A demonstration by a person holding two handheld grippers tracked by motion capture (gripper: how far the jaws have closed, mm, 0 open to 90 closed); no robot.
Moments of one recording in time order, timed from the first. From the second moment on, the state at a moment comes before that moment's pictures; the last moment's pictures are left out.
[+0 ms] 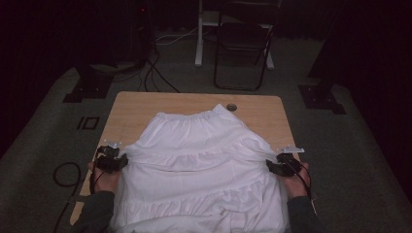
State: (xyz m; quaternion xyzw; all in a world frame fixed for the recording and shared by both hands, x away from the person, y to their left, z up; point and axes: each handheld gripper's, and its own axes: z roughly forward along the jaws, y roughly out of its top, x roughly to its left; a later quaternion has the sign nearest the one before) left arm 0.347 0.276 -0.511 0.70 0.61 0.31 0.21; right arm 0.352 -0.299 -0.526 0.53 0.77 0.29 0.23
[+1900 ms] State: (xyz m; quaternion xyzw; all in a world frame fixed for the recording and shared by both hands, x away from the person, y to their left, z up) left arm 0.257 0.273 -0.500 0.75 0.57 0.23 0.25; right arm 0.340 -0.274 -0.500 0.48 0.78 0.29 0.26
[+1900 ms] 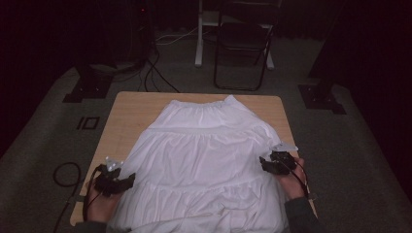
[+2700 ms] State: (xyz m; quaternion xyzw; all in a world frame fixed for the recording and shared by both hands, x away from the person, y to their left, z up) left arm 0.248 0.346 -0.505 0.70 0.62 0.29 0.21; right arm 0.299 -0.302 -0.524 0.51 0.77 0.29 0.25
